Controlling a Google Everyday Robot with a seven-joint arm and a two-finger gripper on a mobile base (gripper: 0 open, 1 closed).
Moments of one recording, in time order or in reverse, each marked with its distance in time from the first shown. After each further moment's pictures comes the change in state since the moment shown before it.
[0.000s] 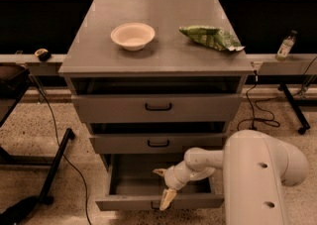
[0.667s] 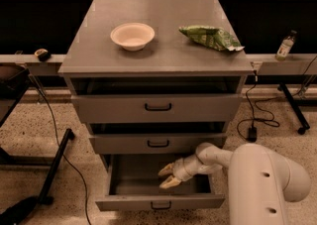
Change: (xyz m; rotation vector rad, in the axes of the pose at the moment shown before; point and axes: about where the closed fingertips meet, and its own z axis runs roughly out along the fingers) arm 0.031 -0.039 -0.021 0.058 -0.129 0.056
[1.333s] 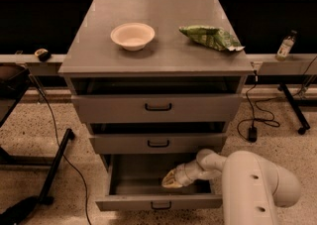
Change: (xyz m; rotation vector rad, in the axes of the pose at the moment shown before) arm 0.044 -0.004 0.023 0.018 0.018 0.027
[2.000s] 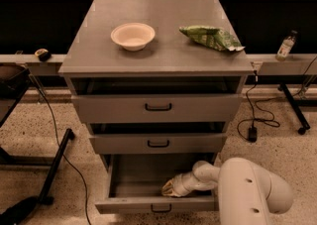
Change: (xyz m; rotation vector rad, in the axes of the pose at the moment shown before) arm 0.049 0.019 0.044 0.040 0.079 -0.100
